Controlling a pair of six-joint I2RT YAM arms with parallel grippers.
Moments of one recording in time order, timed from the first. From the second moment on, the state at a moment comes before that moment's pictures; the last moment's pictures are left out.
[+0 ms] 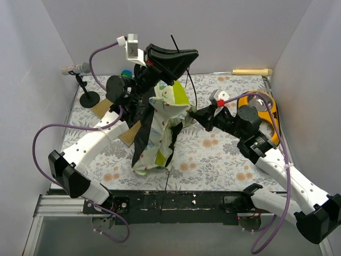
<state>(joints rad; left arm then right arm) -0.72 1.50 1.58 0.79 0.42 -0.69 0.62 0.94 0.87 0.15 -0.41 -0.03</state>
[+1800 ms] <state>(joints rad) -0.63 1.55 1.68 0.51 0.31 -0.88 0.62 0.95 1.47 -0.82 -0.63 0.16</state>
